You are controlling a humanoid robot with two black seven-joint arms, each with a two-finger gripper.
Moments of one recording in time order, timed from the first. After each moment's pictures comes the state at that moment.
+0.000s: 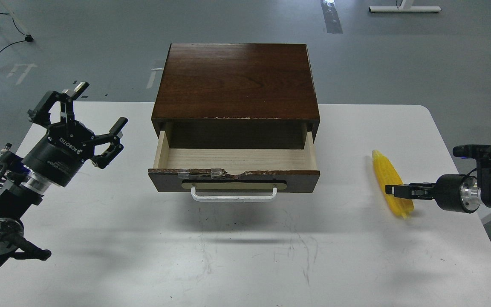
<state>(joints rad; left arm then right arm) -0.23 0.70 -0.95 -1.34 0.23 -0.49 -0.49 0.93 -0.78 -0.22 0.90 -1.24 0.21 0.49</state>
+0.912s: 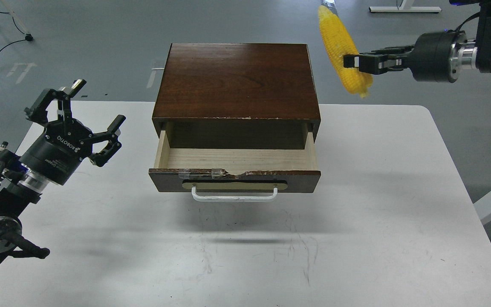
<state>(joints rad) -0.23 0.70 -0.96 -1.34 0.23 -0.49 -0.49 1.77 -0.68 -0.41 1.23 -1.18 0.29 0.49</state>
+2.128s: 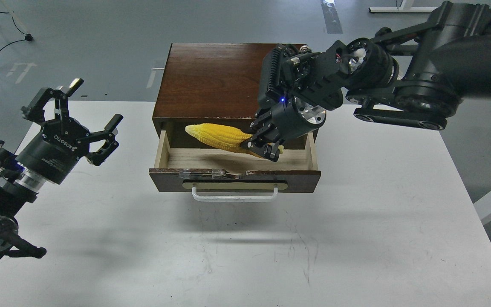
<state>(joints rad) -0.23 0.71 -0.96 -1.34 0.23 -0.49 -0.49 1.88 -0.14 -0.76 1.17 -1.42 0.07 0.49</state>
